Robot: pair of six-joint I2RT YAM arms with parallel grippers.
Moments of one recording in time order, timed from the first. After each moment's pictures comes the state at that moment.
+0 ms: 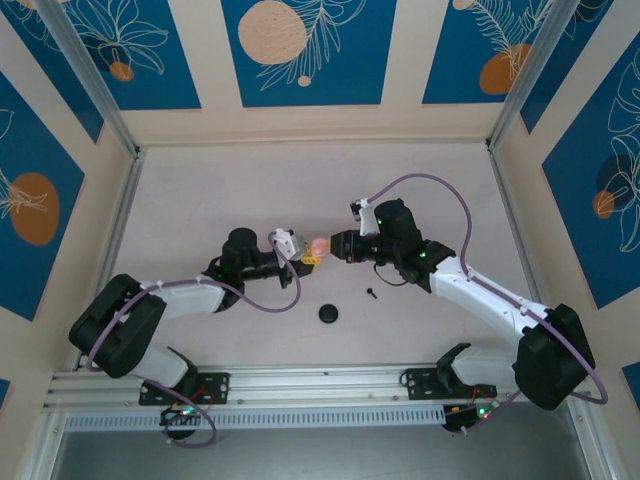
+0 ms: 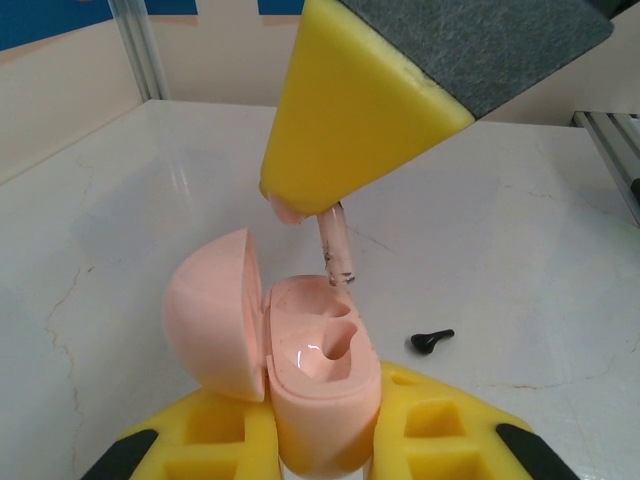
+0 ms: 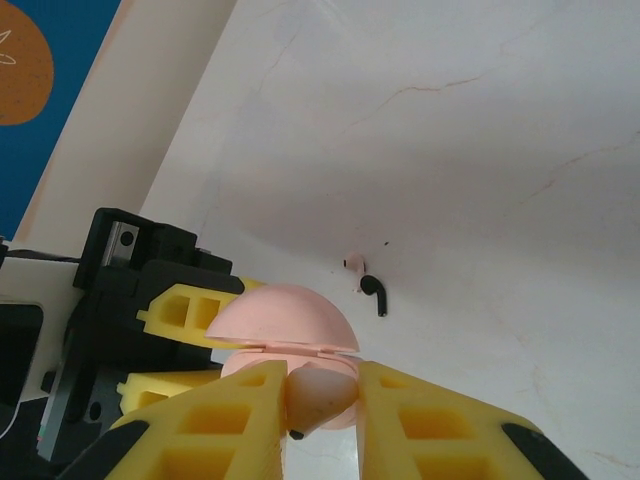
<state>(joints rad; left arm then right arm) -0.61 1.46 0.53 0.69 0.62 0.20 0.61 1.22 0.82 -0.17 -0.36 0.57</state>
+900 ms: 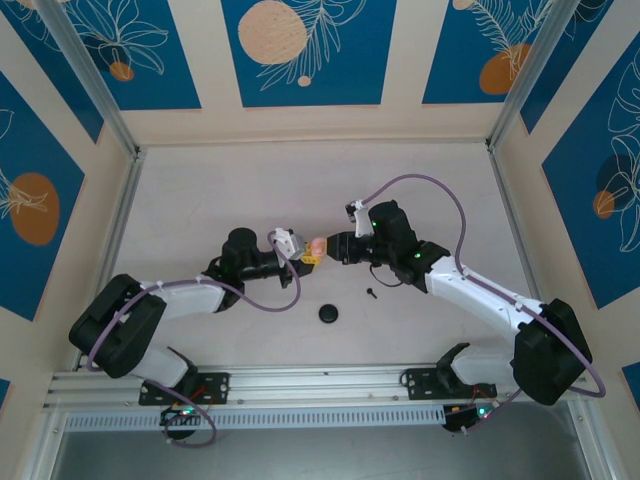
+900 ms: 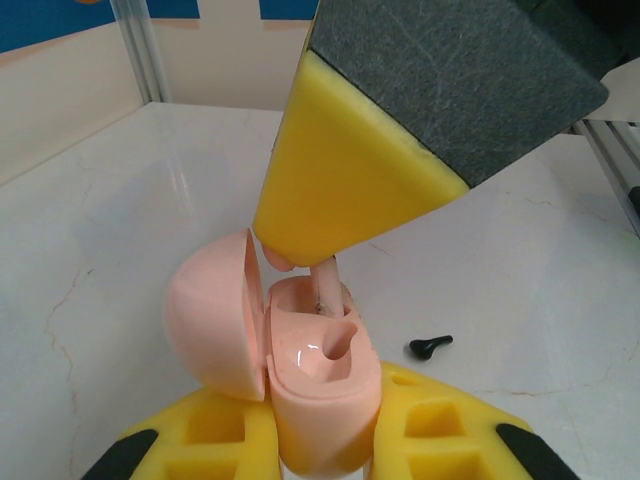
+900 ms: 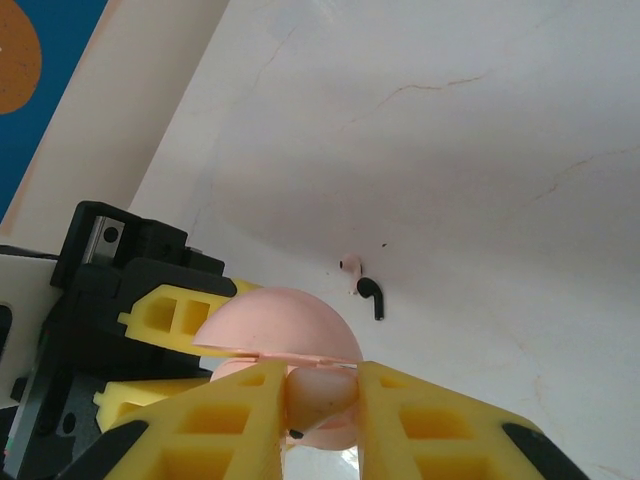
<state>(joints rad) -0.61 1.46 0.53 0.70 0.62 0.19 0.64 1.25 0.82 -0.15 -0.33 0.55</state>
